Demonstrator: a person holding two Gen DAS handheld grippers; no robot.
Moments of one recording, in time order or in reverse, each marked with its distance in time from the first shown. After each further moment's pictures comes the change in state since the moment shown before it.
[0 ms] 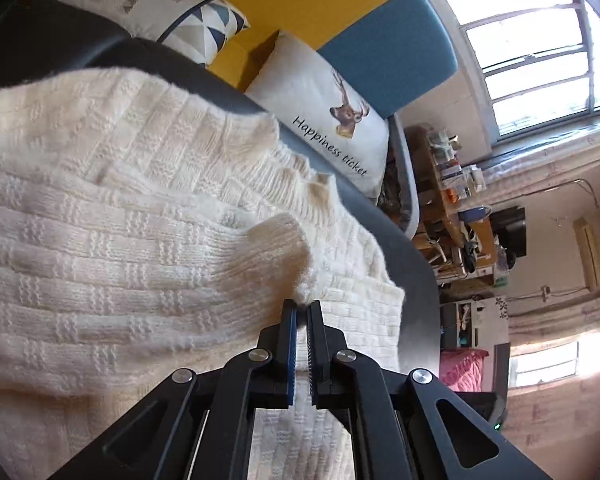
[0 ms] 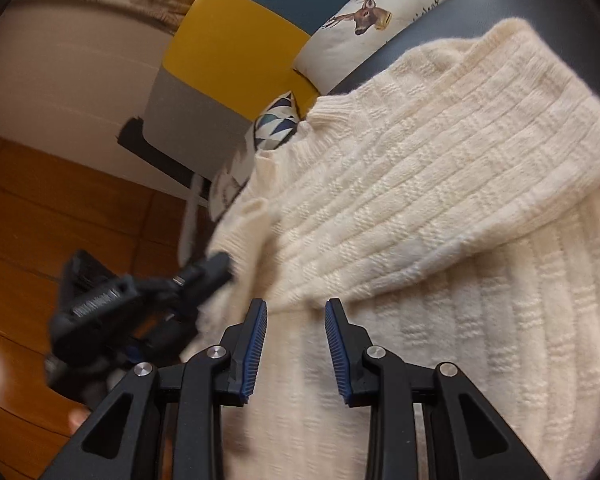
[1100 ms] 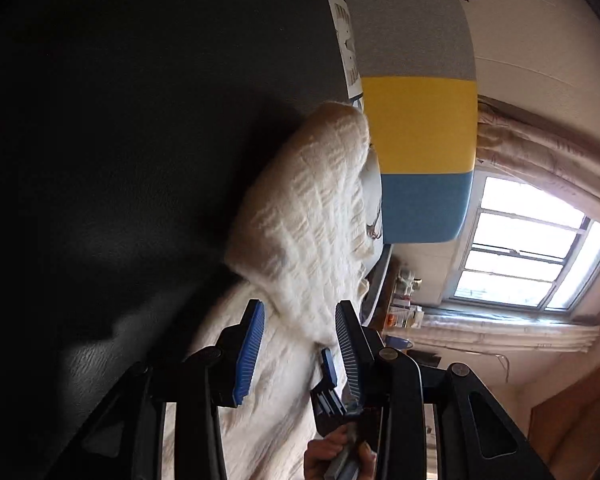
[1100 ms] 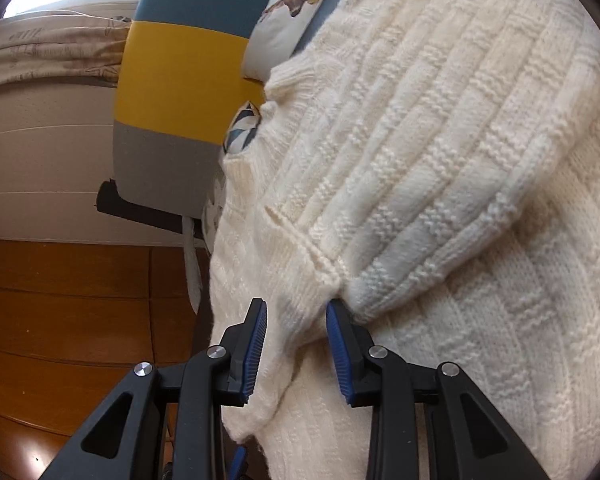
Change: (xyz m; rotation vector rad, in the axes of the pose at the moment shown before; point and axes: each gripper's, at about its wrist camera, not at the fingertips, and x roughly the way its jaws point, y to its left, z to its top) left arm -0.159 0.208 -0.083 -0.624 -0.304 -0.253; right arm 0.075 0.002 -0.006 0.276 -0.055 0.022
